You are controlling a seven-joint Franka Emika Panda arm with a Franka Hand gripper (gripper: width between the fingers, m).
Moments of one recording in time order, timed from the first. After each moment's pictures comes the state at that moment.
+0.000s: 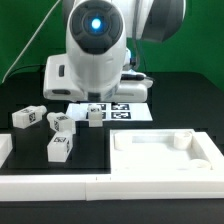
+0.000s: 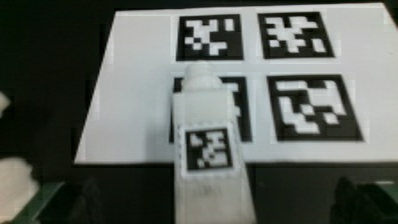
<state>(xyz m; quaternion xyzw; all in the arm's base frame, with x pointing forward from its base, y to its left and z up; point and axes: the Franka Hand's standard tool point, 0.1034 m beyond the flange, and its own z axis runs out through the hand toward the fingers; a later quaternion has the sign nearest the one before) 0.407 -0.048 0.043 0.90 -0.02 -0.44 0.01</state>
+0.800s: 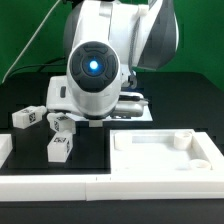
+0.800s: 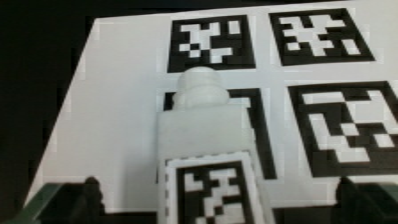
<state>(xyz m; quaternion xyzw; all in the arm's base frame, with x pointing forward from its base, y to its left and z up) 0.381 -0.048 0.009 0.88 -0.04 -0.47 0.02</state>
